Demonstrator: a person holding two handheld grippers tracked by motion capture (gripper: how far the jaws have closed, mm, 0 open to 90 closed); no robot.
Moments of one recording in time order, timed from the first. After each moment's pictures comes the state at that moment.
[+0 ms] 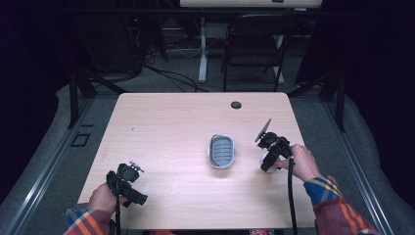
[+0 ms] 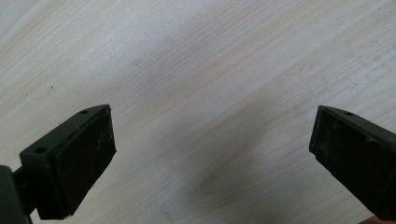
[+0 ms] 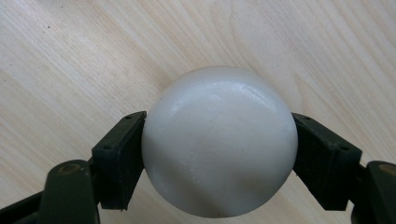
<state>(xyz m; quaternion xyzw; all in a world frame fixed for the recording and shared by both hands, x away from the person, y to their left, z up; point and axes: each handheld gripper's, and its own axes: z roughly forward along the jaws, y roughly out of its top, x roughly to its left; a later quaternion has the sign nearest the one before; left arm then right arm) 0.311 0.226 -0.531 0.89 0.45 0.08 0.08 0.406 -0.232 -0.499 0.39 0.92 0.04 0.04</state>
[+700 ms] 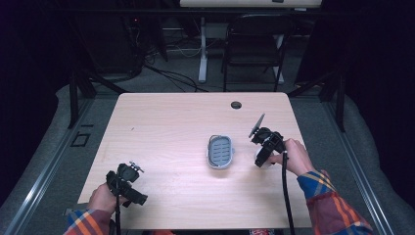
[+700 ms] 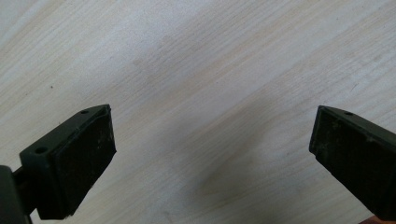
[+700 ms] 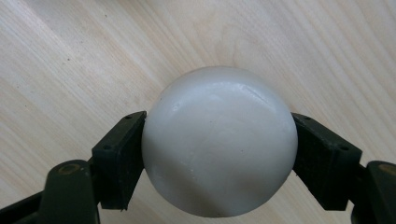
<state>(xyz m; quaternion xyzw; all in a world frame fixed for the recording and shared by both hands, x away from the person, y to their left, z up) 0.311 0.226 -0.531 0.89 0.45 0.07 0.08 0.419 -0.213 -0.490 0.37 0.93 0.04 0.05</state>
